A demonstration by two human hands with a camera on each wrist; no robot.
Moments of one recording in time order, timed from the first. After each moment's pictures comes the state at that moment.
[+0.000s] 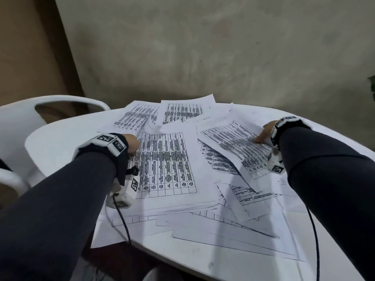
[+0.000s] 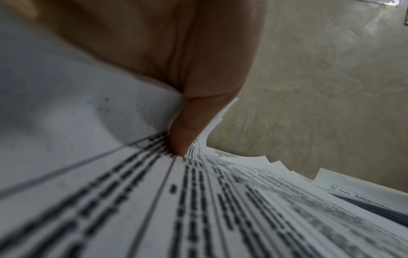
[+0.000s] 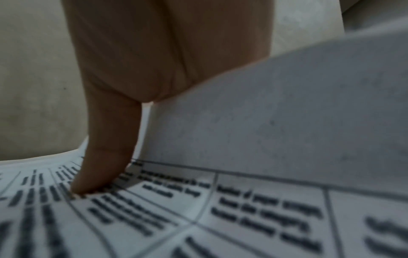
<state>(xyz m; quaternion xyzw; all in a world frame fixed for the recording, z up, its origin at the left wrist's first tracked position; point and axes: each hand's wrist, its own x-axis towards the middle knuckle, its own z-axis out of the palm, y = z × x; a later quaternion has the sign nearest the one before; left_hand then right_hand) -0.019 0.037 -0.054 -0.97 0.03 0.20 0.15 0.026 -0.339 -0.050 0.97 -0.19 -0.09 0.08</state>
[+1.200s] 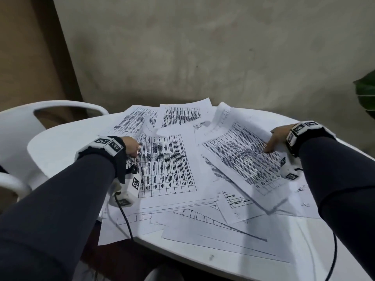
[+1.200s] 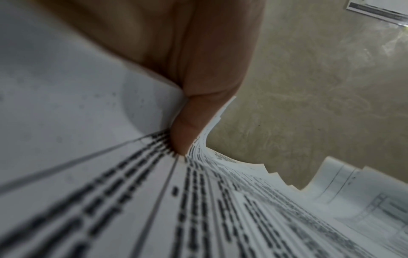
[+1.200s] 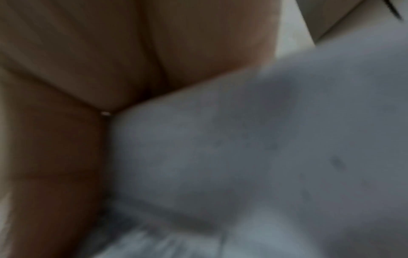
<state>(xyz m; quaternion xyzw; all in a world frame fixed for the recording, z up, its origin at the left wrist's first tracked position) -0.022 0.044 -0.048 -0.98 -0.01 0.19 0.03 -0.021 -0.354 -0.027 0.98 -0.18 -0.11 -0.03</state>
